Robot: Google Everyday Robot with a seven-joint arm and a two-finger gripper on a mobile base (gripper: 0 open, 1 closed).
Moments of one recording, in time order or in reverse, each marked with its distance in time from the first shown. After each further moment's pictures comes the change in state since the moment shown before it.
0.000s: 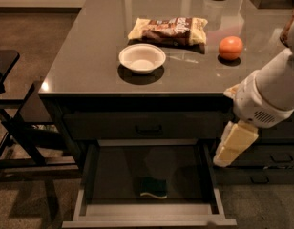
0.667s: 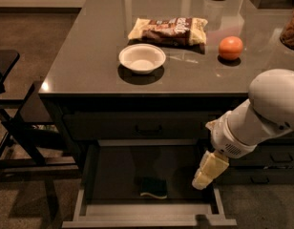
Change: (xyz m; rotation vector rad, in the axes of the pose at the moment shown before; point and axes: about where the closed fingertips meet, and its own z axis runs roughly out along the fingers) arm 0.013 0.032 0.106 -0.114 -0.052 0.085
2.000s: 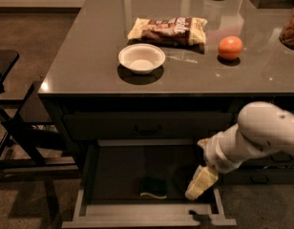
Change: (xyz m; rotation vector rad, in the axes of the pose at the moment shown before) arm 0.028 -0.005 0.087 -0.088 -0.079 0.028
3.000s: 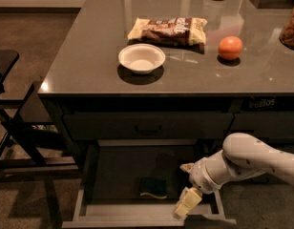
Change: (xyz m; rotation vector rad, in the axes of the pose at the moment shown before) arm 0.021 0.031 0.106 -0.207 -0.145 0.020
